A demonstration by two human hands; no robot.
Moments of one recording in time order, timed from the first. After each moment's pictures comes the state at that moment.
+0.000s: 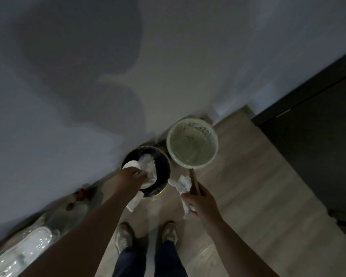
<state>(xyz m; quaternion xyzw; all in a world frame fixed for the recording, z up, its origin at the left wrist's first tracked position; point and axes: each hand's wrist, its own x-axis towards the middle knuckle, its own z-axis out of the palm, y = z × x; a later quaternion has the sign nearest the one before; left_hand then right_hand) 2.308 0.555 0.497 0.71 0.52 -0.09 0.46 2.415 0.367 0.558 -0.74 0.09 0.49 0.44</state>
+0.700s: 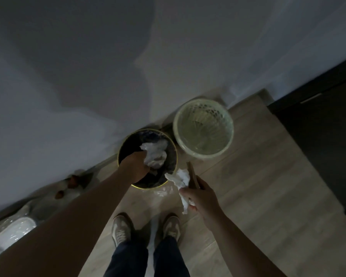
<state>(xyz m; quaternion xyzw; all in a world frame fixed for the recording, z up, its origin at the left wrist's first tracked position) 2.320 0.578 0.375 0.86 0.34 -0.24 0.30 2.408 0.377 0.448 -0.74 0.10 0.53 0.41</state>
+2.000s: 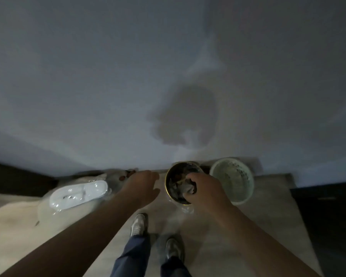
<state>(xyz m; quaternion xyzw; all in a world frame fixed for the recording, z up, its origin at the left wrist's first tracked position) 2.146 0.555 0.701 0.85 0.45 -0.14 0.23 2.333 0.479 0.715 -0.75 -0.60 0.28 0.02</state>
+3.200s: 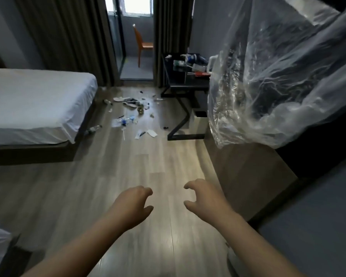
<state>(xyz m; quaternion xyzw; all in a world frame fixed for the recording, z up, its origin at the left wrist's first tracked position) 1.542 0.009 0.909 0.28 0.94 0.09 0.14 1.613 0.215 0.926 -0.07 -0.98 0.20 -0.05</state>
